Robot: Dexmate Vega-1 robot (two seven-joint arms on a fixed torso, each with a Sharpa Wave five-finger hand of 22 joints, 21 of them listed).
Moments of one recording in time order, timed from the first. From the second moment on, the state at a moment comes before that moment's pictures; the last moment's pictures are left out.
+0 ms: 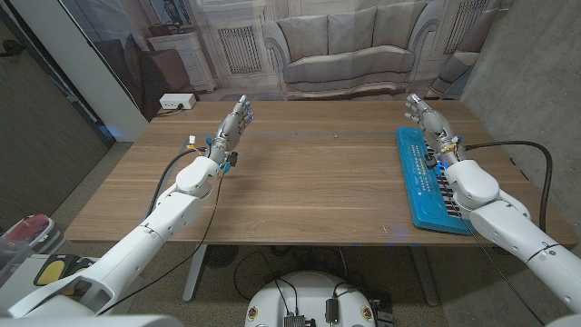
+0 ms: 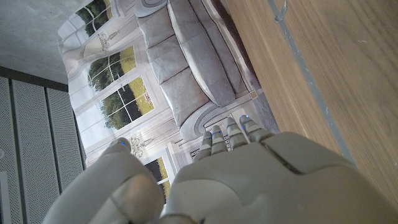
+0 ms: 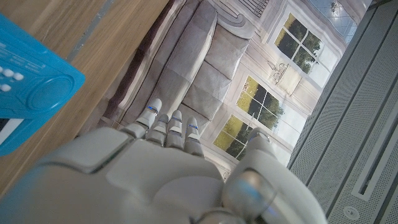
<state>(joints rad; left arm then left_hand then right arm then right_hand) 0.88 0.58 0.37 -1.50 -0.56 -0.26 0.04 0.35 -0.05 0.18 0.10 0.30 -0.03 0.03 0.20 0.18 0.03 -0.03 0.20 0.18 -0.03 0.00 0.19 0.18 -0.05 -0.04 0.20 0.18 -1.13 -0.77 -0.17 -1.72 0.45 0.25 -0.19 0.18 0.04 0.28 -0.11 0.19 0.17 0.02 0.20 0.18 0.19 0.10 0.22 0.19 0.07 0.04 0.19 0.18 0.09 -0.04 0.47 0.17</state>
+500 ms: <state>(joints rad) 0.87 0.57 0.37 -1.48 -0.56 -0.27 0.03 0.35 -0.05 0.18 0.10 0.30 -0.02 0.04 0.20 0.18 0.03 -0.02 0.20 0.18 -0.03 0.00 0.19 0.18 -0.05 -0.04 0.20 0.18 -1.15 -0.78 -0.15 -1.74 0.42 0.22 -0.23 0.19 0.04 0.28 -0.11 0.19 0.18 0.01 0.20 0.18 0.20 0.09 0.22 0.19 0.08 0.04 0.19 0.18 0.09 -0.04 0.46 0.17</state>
